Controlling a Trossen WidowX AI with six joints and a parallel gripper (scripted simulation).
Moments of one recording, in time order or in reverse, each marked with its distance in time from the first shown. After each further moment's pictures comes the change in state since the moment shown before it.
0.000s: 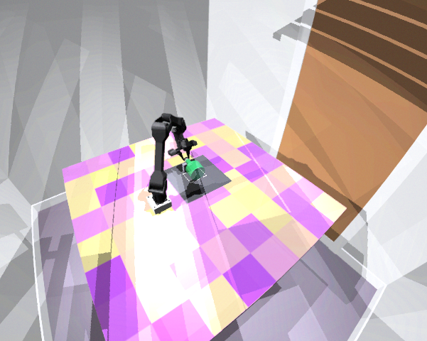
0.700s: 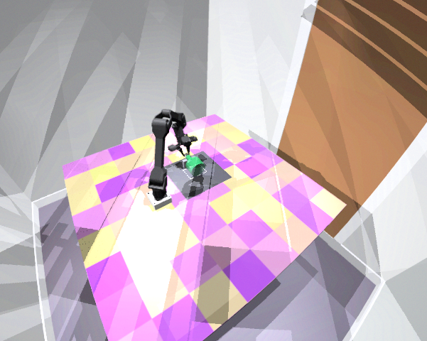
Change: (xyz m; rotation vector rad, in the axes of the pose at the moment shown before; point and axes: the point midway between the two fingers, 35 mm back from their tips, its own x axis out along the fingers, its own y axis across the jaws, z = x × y) arm -0.003 0.001 0.001 -0.008 -0.024 -0.013
